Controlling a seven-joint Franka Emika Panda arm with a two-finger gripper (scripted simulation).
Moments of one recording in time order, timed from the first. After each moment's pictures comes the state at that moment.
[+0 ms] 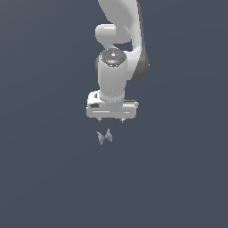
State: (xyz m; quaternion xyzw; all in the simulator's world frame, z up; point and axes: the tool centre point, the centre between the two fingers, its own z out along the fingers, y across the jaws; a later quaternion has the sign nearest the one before) arm -0.001 -0.013 0.178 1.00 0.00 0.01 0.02
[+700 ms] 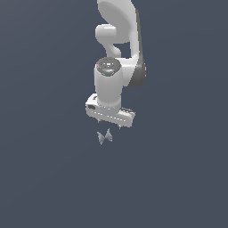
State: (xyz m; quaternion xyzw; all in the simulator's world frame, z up) arm 0.002 -0.020 0.156 0.99 -0.16 0.00 0.01
